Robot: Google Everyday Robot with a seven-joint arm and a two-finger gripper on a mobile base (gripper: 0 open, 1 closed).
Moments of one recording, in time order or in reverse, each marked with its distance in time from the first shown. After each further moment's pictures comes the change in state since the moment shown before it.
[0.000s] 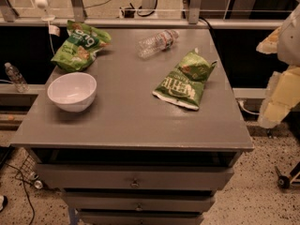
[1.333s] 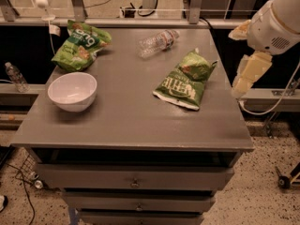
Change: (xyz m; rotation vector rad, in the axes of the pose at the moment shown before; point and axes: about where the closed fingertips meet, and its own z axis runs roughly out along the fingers) arm -0.027 -0.095 0.063 0.036 -0.183 -0.108
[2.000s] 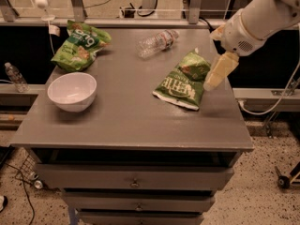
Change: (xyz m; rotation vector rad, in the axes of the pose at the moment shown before) arm -0.029 -0.041 0.060 0.034 -0.094 0.051
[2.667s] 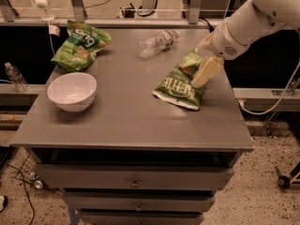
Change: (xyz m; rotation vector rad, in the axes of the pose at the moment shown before) arm -0.006 -0.013 0.041 -0.021 -0.034 0.024
